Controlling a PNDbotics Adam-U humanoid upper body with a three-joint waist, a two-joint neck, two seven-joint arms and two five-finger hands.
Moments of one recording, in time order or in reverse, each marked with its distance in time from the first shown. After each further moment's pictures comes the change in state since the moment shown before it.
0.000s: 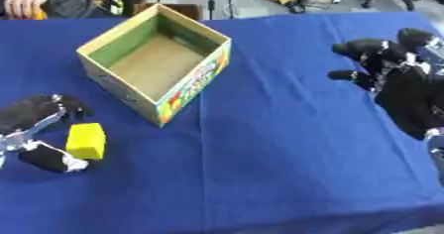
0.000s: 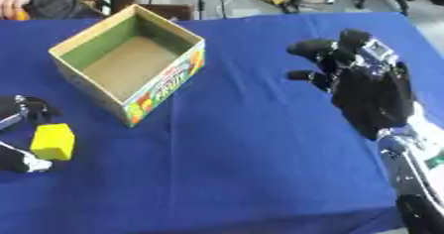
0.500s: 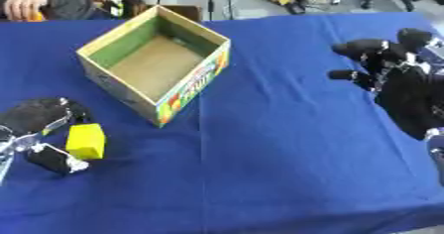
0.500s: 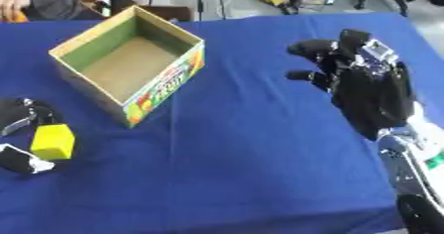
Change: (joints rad) left arm -0.019 -0.016 0.000 0.023 -0.101 -0.030 0.015; right arm 0.000 0.000 0.000 0.000 0.000 0.000 0.000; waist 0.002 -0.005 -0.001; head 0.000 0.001
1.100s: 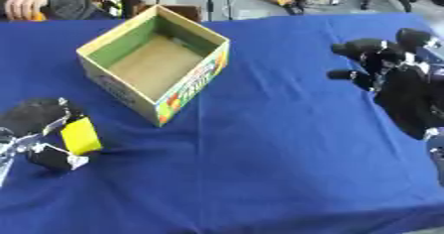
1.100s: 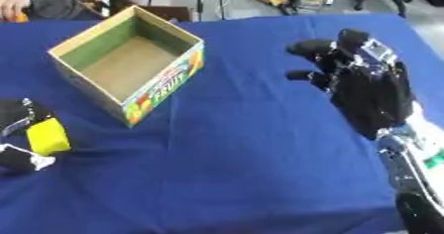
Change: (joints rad) left arm 0.008 0.000 0.006 0.004 0.007 0.013 0.027; right arm 0.001 0.000 0.000 0.000 0.003 -0.002 0.002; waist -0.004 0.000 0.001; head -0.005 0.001
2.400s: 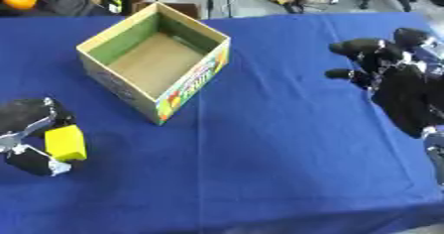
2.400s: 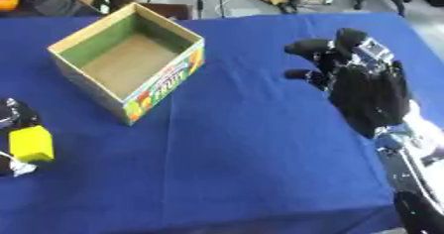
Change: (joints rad) left arm 0.025 0.028 0.043 -0.067 0.086 0.010 -0.097; right arm 0.008 0.000 0.000 0.000 0.001 -0.005 0.003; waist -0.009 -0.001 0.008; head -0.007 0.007
